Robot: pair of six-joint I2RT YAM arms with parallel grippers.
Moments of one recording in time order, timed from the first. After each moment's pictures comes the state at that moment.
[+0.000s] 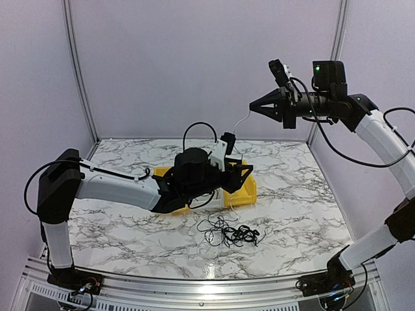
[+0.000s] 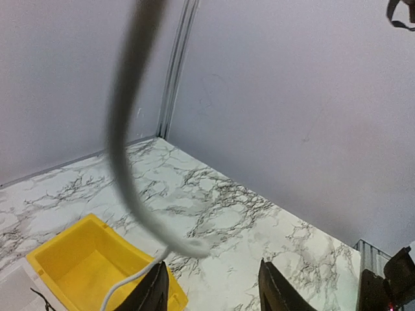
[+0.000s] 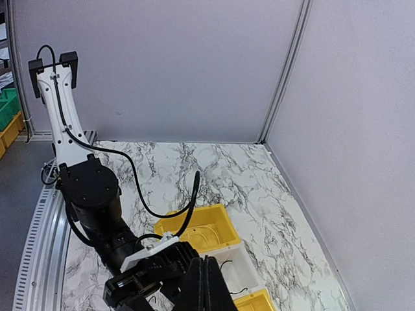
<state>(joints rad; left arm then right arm) -1.09 1.95 1.30 0.60 -0.11 -0.27 0.46 1.41 1.66 -0.59 -0.88 -0.44</state>
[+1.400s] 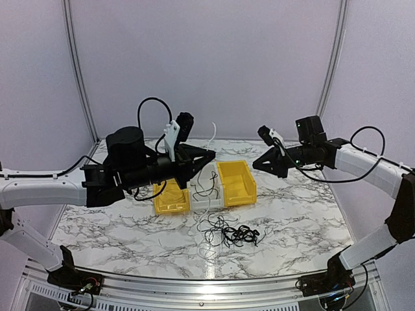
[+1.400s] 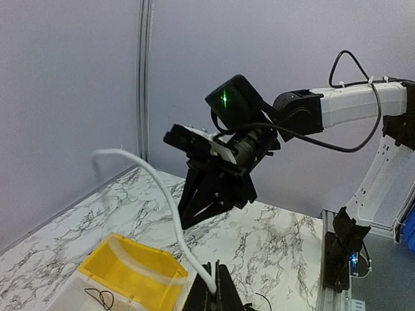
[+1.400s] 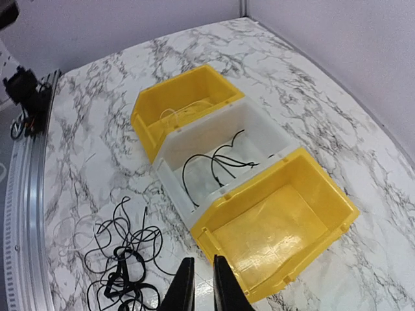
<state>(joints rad) -1.06 1.42 1.03 0.37 0.08 -0.09 0.35 1.40 1.11 -0.40 -0.75 -0.42</state>
